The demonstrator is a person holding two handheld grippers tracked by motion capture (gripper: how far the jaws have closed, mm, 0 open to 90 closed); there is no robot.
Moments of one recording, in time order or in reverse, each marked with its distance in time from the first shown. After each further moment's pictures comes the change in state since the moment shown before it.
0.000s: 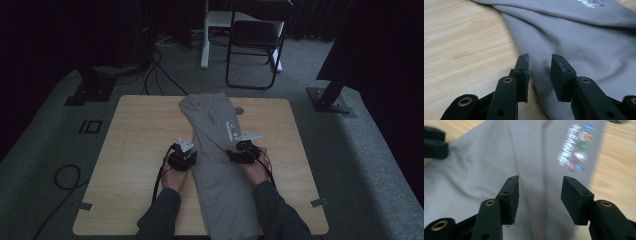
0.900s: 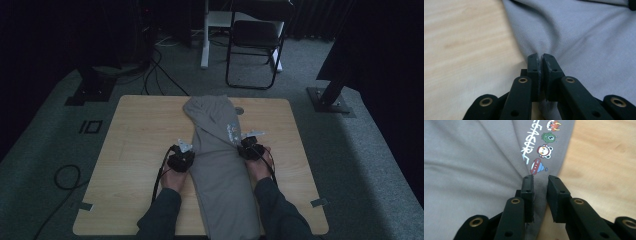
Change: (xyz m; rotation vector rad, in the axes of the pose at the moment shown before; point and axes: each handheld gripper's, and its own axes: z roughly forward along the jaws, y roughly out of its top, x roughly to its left) left arm 0.003 -0.015 -0.002 0.029 -0.045 -0.031; right arm -0.030 -0.008 0.019 0.071 -0.124 0.093
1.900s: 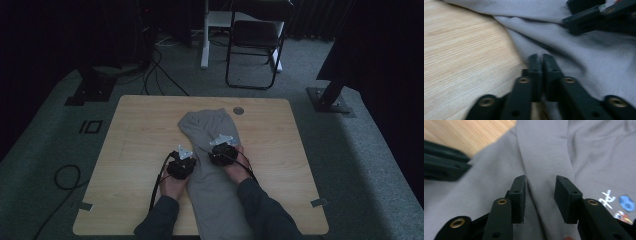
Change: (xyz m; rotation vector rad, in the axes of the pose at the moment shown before) left arm -0.012 -0.008 -0.012 0.006 -0.044 0.019; right arm 0.089 0.017 0.009 -0.042 0.145 -0.315
